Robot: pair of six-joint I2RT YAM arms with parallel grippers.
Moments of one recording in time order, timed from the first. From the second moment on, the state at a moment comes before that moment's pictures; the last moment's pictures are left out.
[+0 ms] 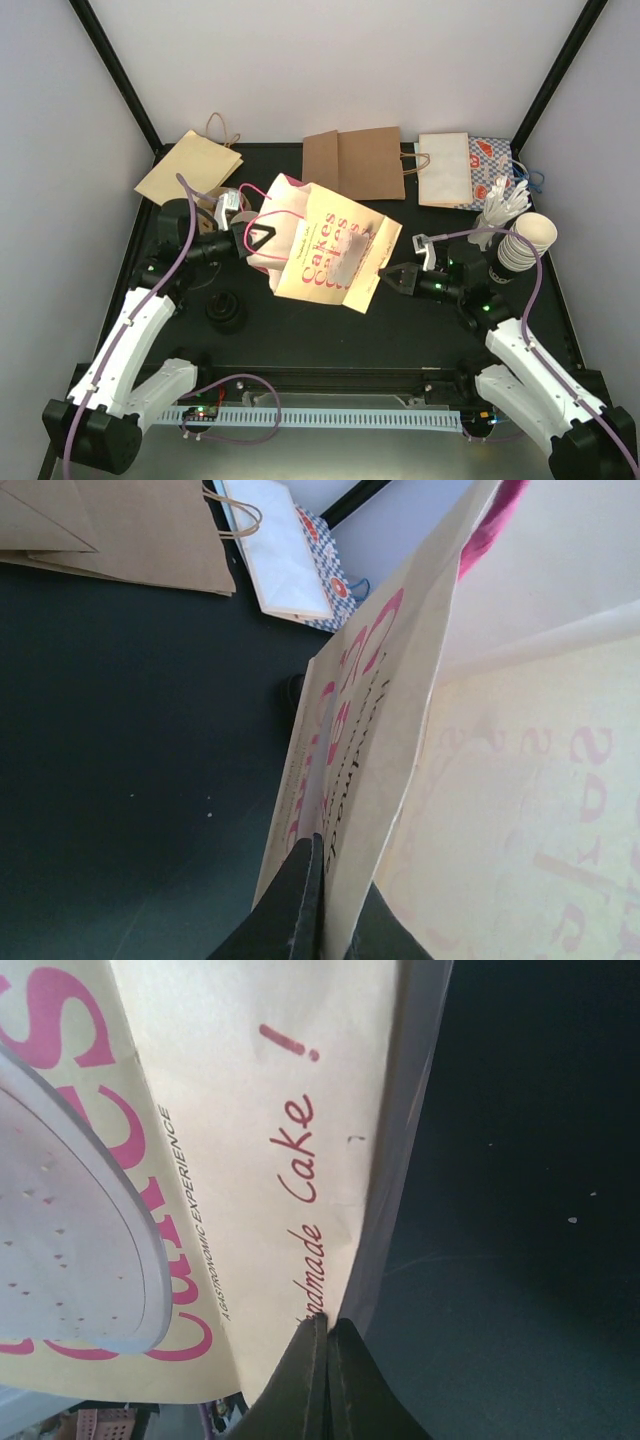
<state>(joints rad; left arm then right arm) -0.20 0.89 0.84 -0.38 0.77 -0.61 0.40 0.77 0.45 -0.15 -0.66 0.76</state>
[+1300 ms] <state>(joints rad) -0.36 0.96 1.02 -0.48 0.79 -0.50 0.34 0.93 0.51 -0.31 -0.64 0.50</state>
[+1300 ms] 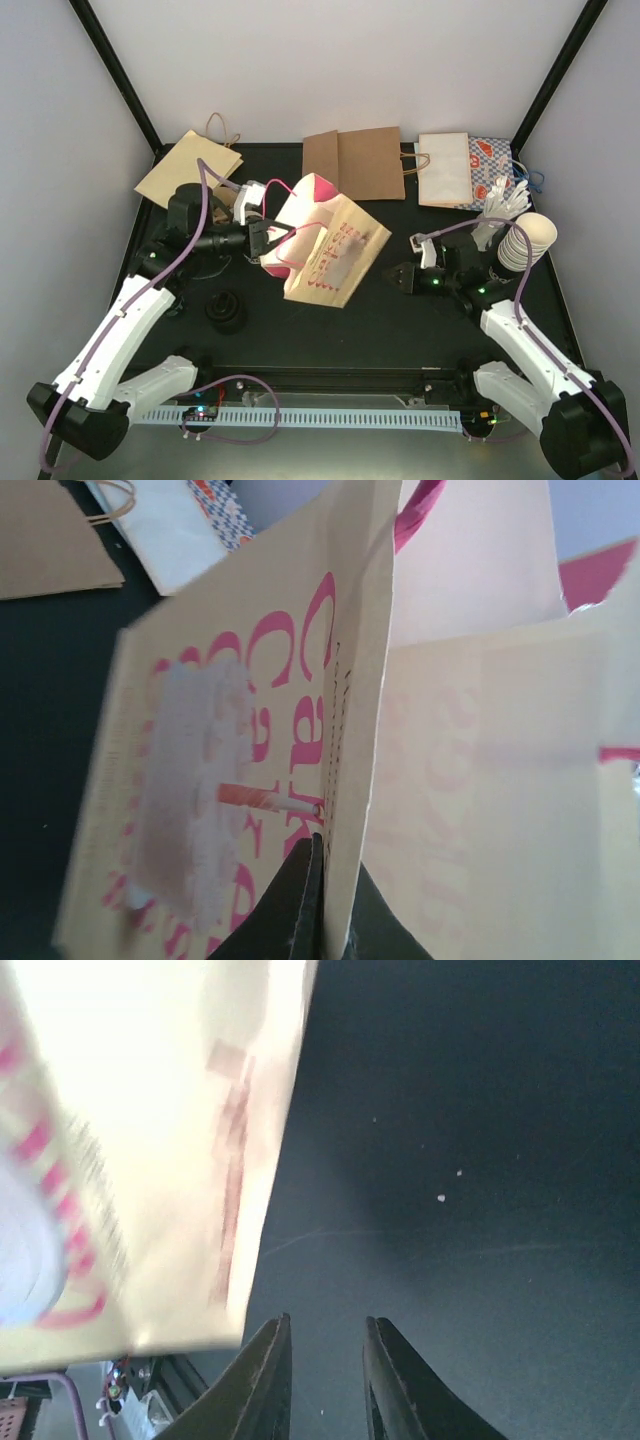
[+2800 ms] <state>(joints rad) -0.67 1.17 1.37 -0.86 0.35 -0.13 0.34 0.77 1.06 -0.61 -0.45 0.33</state>
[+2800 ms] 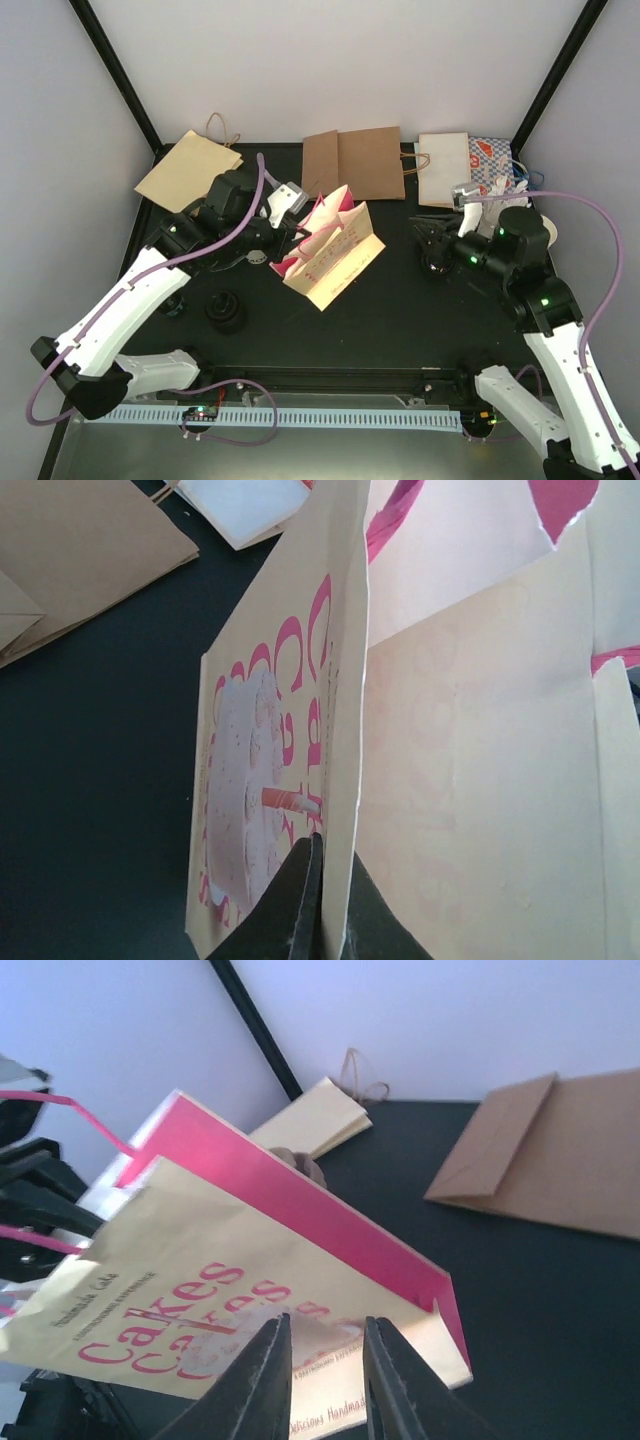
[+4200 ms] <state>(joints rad) -0.74 1.21 1.38 -0.91 0.27 -0.10 0.81 1.39 1.69 -1.07 -0.26 0.04</state>
